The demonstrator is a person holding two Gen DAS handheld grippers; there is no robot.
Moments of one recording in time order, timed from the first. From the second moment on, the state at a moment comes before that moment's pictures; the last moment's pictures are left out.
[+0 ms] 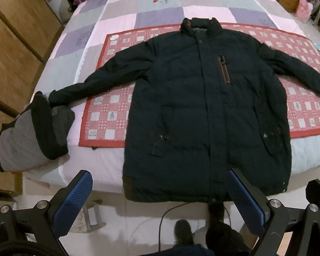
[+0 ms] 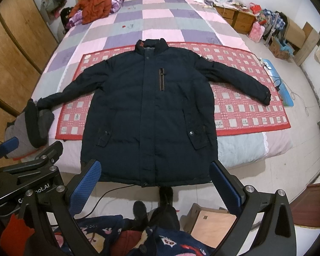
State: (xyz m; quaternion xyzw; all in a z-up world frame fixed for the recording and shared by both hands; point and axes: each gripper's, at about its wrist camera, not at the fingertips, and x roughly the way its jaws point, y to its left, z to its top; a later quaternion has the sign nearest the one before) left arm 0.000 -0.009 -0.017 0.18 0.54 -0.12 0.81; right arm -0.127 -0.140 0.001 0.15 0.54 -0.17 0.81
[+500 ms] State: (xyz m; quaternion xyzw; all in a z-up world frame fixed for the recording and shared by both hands) left arm 0.015 -0.006 -0.030 0.17 0.55 -0.12 0.81; right arm -0.113 -0.137 -0.005 0.14 0.55 -0.17 0.80
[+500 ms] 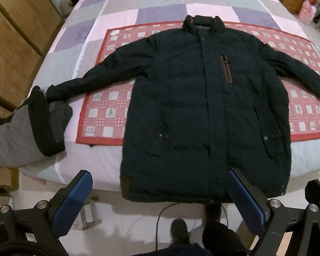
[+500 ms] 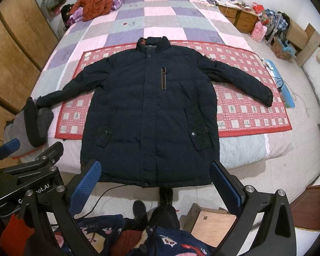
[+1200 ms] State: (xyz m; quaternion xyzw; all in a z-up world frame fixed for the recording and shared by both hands) left arm 0.016 -0.011 -0.030 0.16 0.56 -0.12 0.81; right arm -0.101 -0.141 -0.017 0.15 0.55 -0.17 0.80
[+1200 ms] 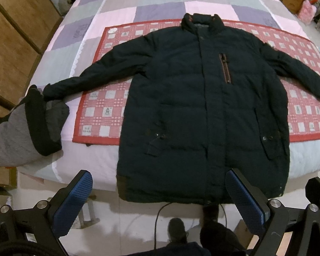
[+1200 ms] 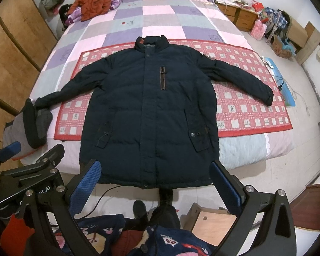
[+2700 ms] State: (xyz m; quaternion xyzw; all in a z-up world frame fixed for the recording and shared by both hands) left arm 0.045 -0.073 -0.034 0.11 0.57 -0.09 0.81; right arm -0.058 -0.228 -0.009 0.15 0.55 -0.11 0.81
